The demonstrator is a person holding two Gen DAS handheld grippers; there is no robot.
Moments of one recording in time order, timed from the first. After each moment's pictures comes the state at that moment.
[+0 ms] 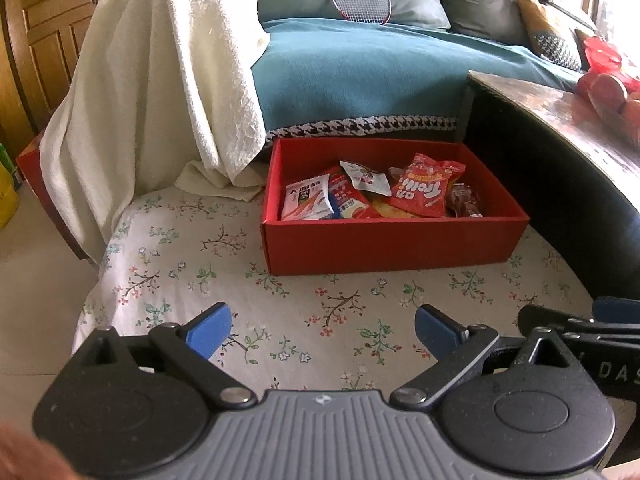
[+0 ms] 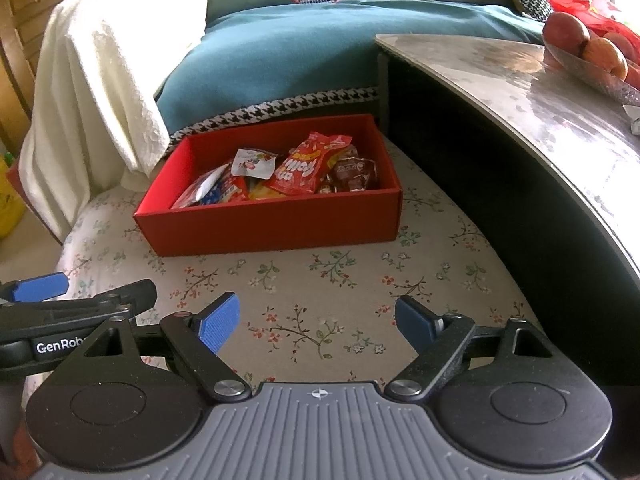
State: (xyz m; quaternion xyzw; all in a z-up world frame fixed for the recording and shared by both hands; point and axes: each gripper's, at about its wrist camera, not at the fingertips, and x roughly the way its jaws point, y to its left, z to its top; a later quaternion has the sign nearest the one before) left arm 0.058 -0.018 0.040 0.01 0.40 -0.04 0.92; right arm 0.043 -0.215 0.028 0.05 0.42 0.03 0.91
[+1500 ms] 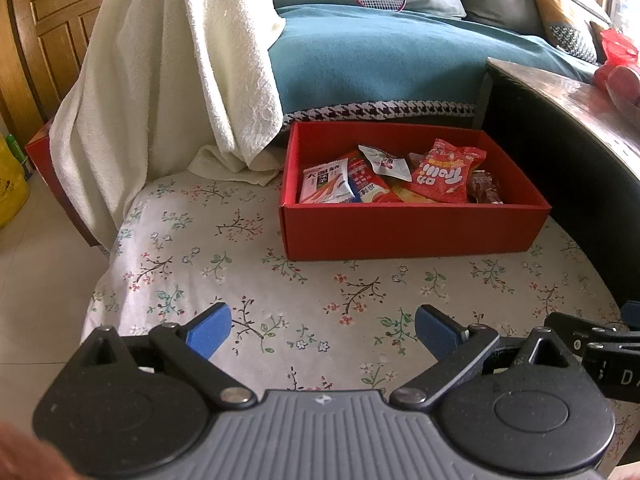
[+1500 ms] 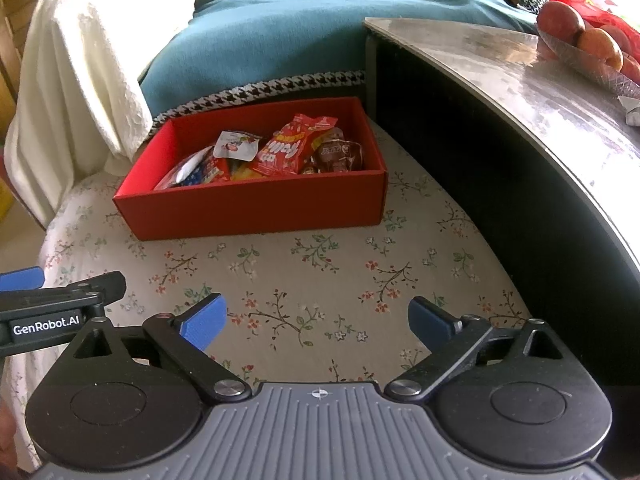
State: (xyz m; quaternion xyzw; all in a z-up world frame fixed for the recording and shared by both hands) left arm 0.062 -0.013 0.030 0.01 0.42 -0.01 0.91; right arm 0.045 -0.219 0.019 0.03 0.44 0.01 0.90
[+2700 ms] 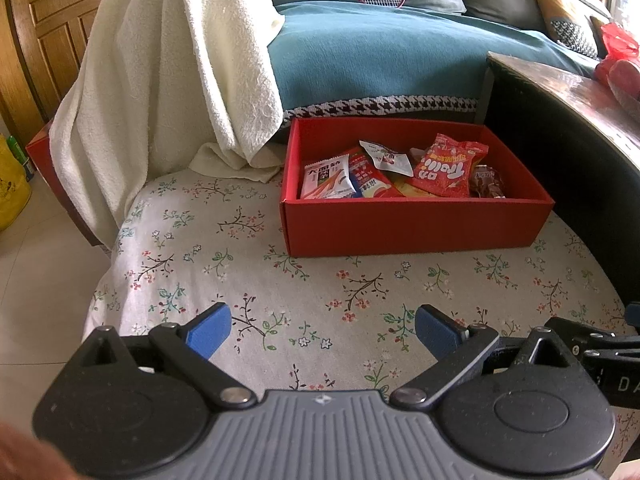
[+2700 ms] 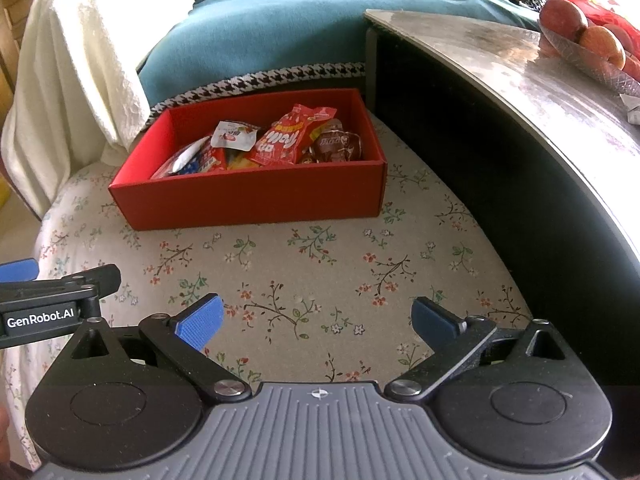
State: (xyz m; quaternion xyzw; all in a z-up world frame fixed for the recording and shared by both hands) left arm 0.061 -0.014 0.026 0.01 0.42 -0.01 0.91; right arm 0.045 -0.217 0.013 0.02 0.45 0.01 0.89
